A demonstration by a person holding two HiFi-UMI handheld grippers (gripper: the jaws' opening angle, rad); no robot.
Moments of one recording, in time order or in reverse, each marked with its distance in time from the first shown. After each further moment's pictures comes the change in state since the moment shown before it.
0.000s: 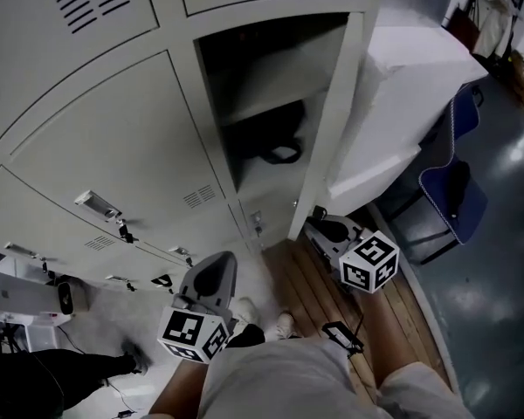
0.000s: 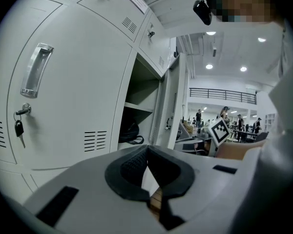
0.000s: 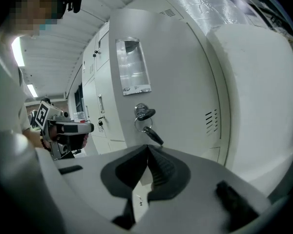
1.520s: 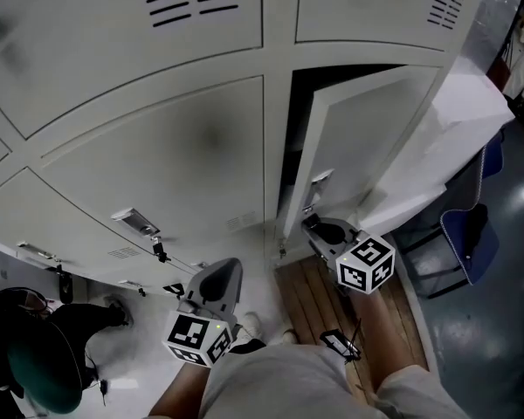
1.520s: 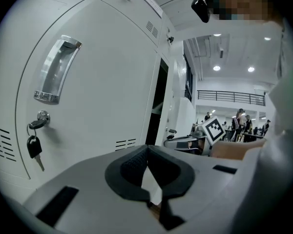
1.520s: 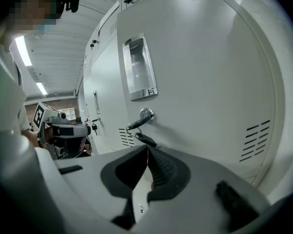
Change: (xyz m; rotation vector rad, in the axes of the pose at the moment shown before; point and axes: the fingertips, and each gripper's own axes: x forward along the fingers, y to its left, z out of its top) left arm -0.004 0.081 0.017 -0.034 -0.038 0.086; right arm 0.109 0.013 0.042 -0.063 0.030 0.117
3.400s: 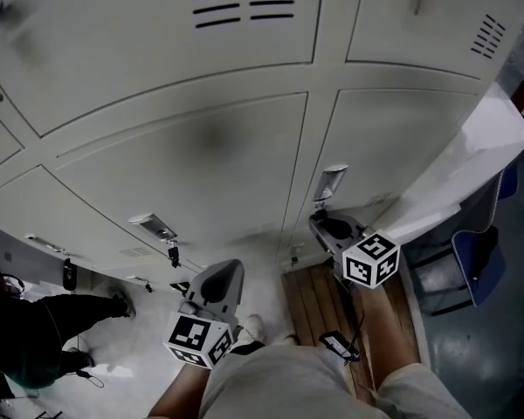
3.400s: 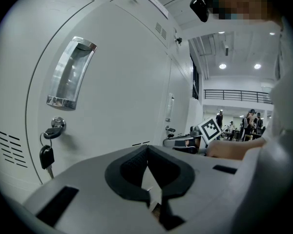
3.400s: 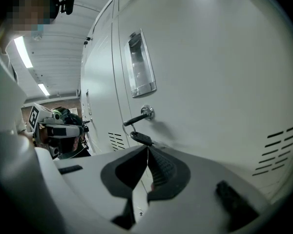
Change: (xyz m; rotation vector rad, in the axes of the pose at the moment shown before) left arm -0.003 0.032 0.007 -0.009 -0.008 0.082; right arm 0.043 -0.019 0.014 0.000 0.011 0.043
